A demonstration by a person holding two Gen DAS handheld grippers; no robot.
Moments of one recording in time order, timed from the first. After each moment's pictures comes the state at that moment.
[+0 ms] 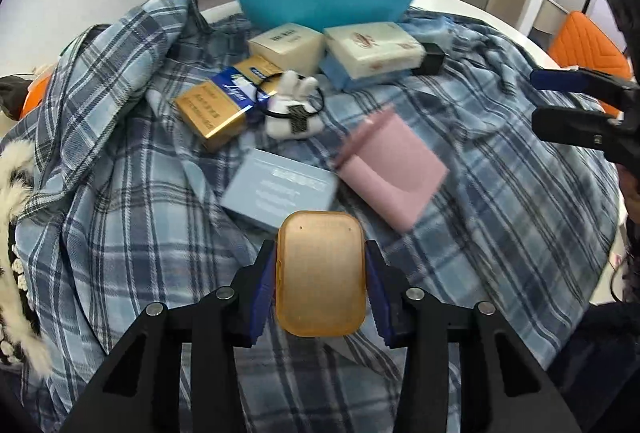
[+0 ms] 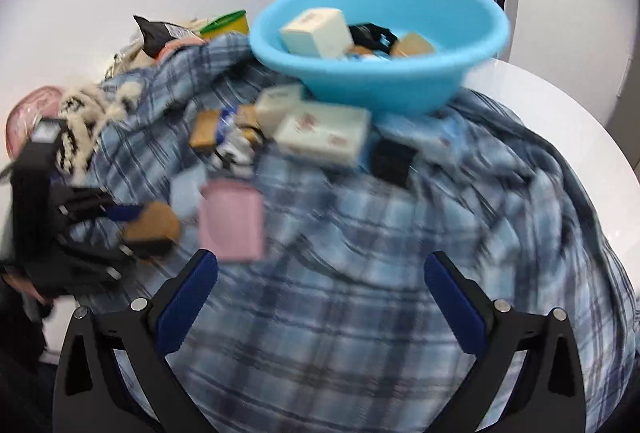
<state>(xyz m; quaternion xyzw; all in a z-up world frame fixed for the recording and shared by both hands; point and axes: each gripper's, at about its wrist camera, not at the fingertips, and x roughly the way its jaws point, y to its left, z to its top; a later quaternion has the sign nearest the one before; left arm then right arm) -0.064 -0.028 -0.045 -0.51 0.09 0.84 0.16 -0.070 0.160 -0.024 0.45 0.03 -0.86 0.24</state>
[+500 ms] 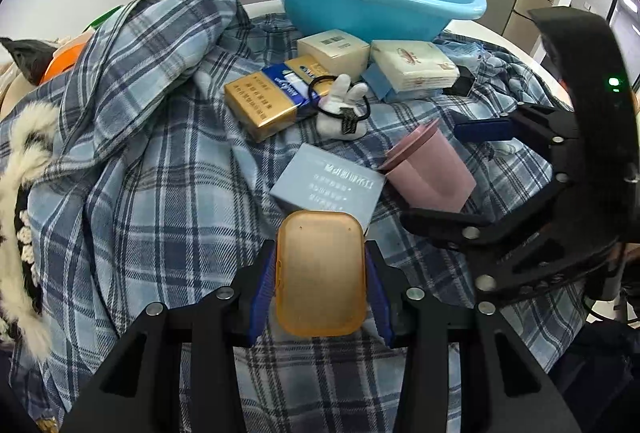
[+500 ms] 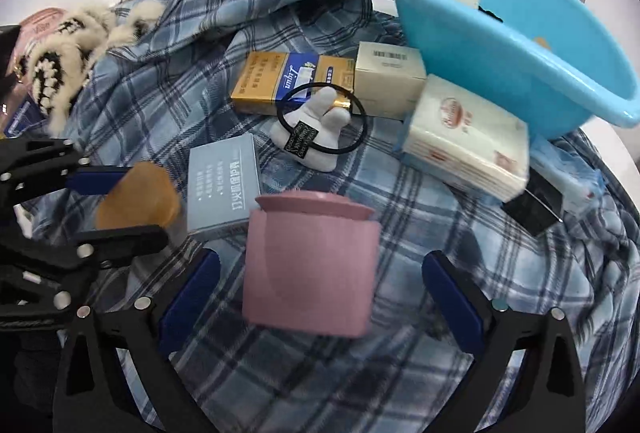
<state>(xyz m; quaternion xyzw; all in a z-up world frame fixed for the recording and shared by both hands) -0.059 -0.063 -0.042 -0.50 0.05 0.85 0.14 -0.093 0.055 -0.083 0.48 0.13 -0.83 0.27</state>
